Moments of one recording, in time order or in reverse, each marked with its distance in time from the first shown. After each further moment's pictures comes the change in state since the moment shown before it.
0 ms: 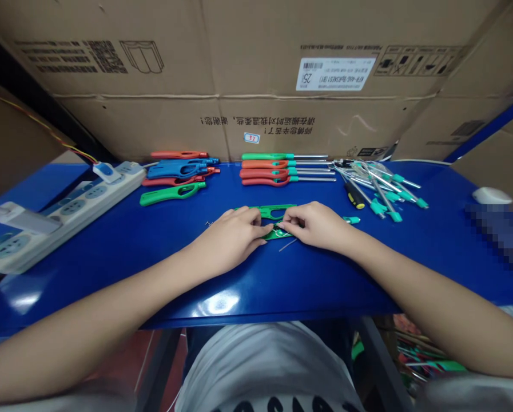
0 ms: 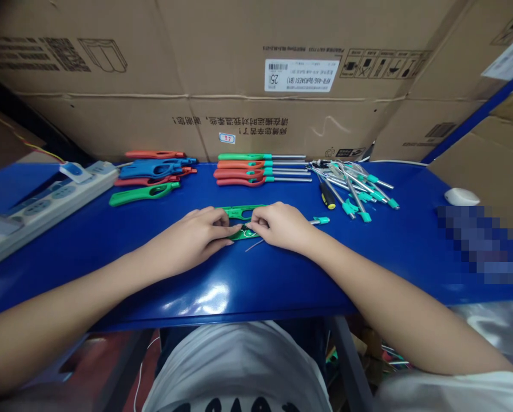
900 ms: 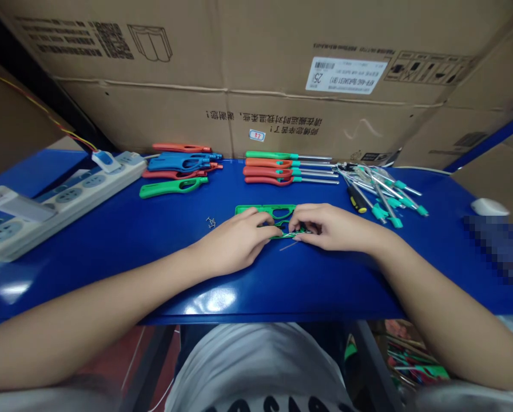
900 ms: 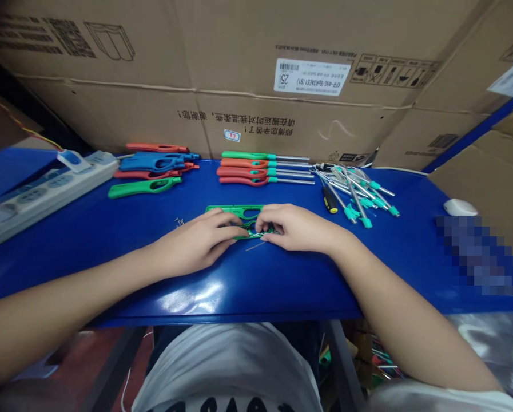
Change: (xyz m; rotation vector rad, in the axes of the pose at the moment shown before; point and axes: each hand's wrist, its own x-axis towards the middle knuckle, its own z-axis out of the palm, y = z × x) left_hand 0.000 0.000 0.013 -0.183 0.098 0.113; right_hand -0.011 0.012 -0.029 0.139 -0.192 -0.258
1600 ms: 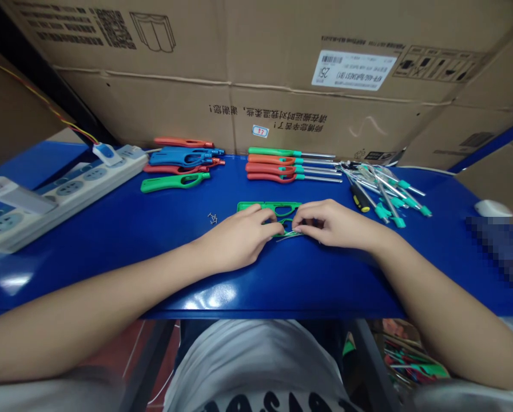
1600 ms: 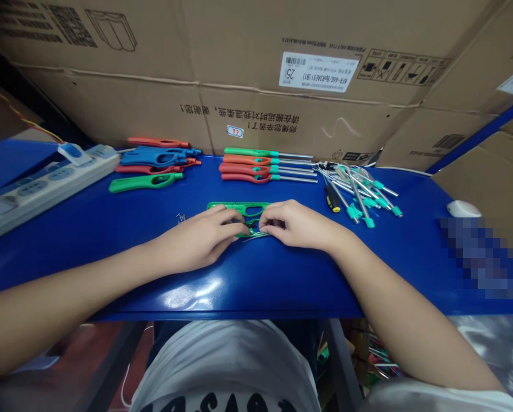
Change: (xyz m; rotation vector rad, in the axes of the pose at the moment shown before) left_hand 0.001 0.002 0.001 0.055 -0.009 0.010; right_hand 0.004 0.001 0.004 0.014 0.045 -0.042
